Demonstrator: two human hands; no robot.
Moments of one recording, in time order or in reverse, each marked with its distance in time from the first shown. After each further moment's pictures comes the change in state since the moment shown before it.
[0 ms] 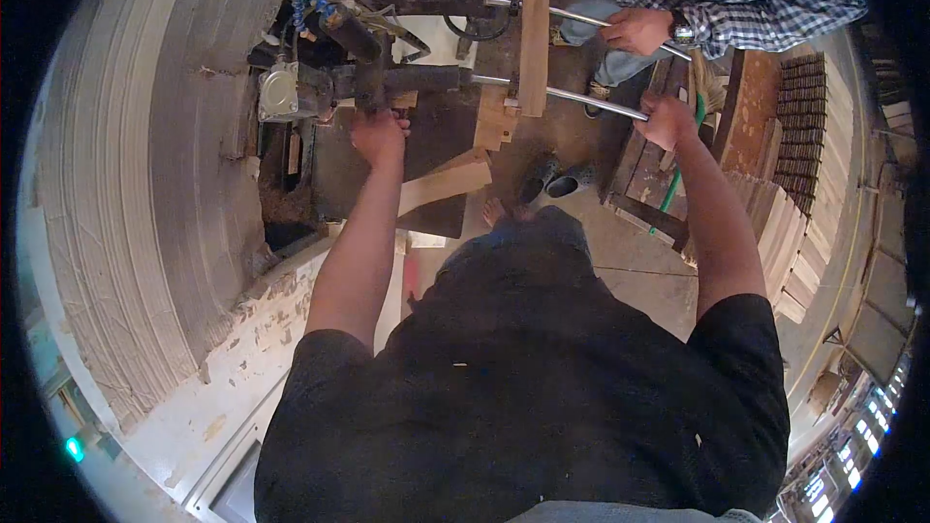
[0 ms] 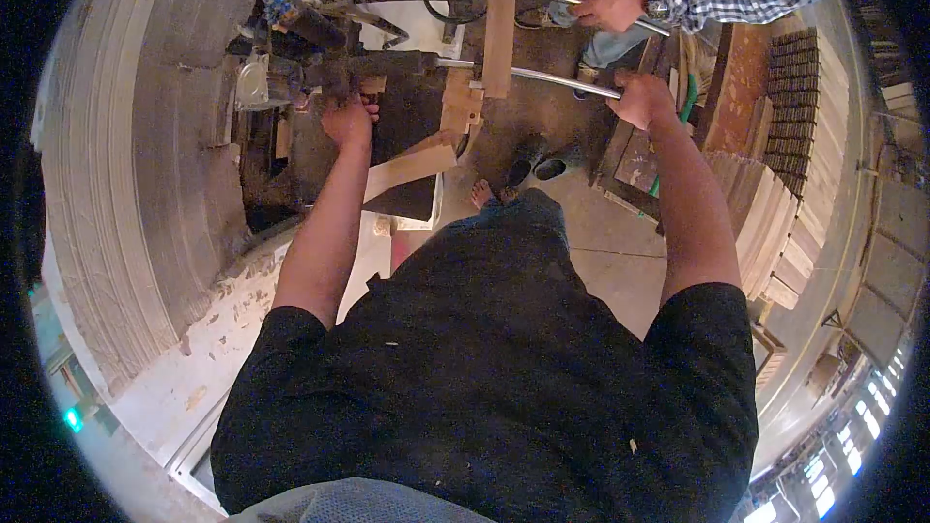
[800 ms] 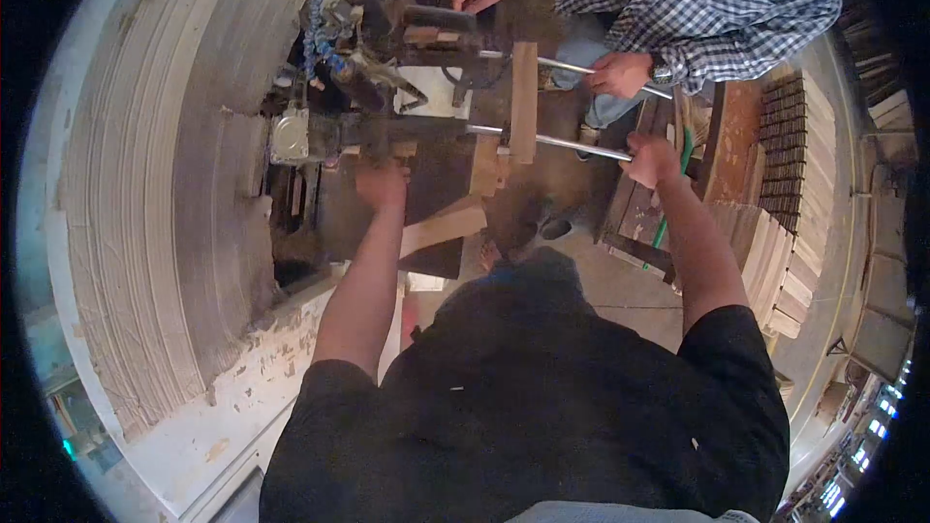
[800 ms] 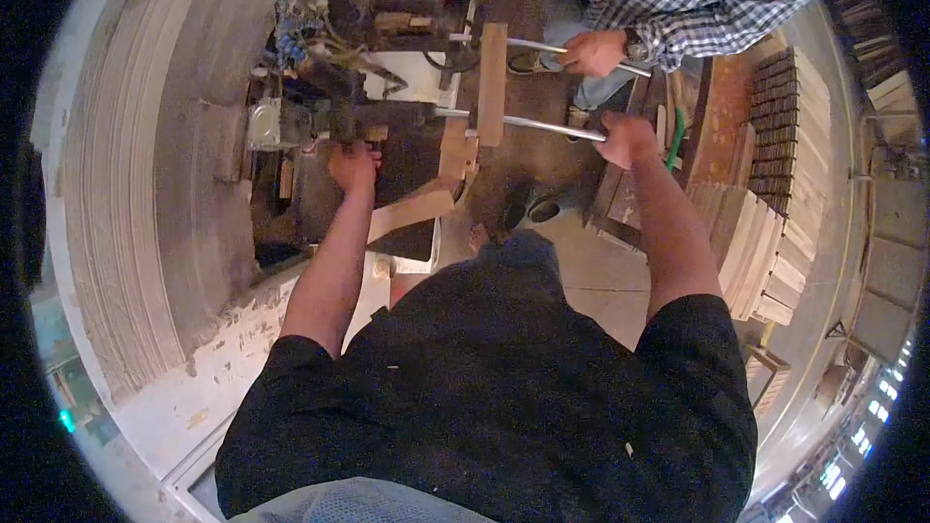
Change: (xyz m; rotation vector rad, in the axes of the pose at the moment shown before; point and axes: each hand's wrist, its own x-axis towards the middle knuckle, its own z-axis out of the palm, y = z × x) left_hand 0.011 -0.024 -0.001 0.106 0.036 0.030; right_hand -0.003 0.005 0.009 -0.044 0.100 -0.019
